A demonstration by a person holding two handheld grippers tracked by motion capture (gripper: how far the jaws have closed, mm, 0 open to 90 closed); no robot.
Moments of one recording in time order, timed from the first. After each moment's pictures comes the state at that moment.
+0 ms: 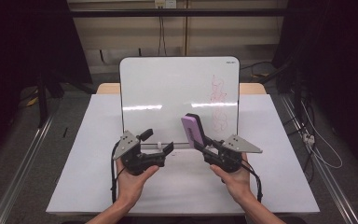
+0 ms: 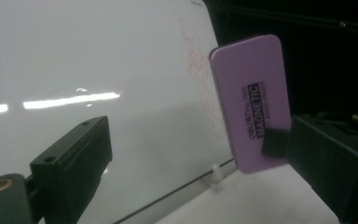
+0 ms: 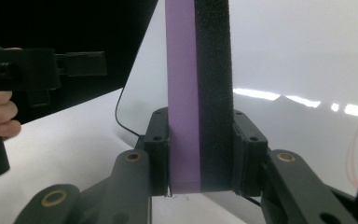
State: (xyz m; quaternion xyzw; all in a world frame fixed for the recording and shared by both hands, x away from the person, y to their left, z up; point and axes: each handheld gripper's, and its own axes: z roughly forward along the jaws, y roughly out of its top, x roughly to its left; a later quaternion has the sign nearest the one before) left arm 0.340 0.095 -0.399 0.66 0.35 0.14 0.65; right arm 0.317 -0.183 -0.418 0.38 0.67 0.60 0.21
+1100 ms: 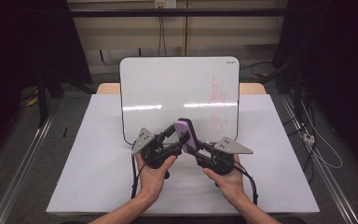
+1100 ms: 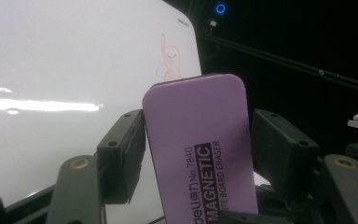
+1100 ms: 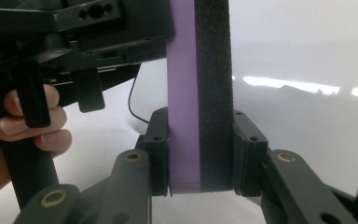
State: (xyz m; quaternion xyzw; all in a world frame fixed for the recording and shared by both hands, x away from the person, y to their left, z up) left arm 0.346 0.051 -0.411 0.60 0.38 0.11 0.70; right arm 0.316 -0.165 -0.426 0.38 0.68 0.59 0.18
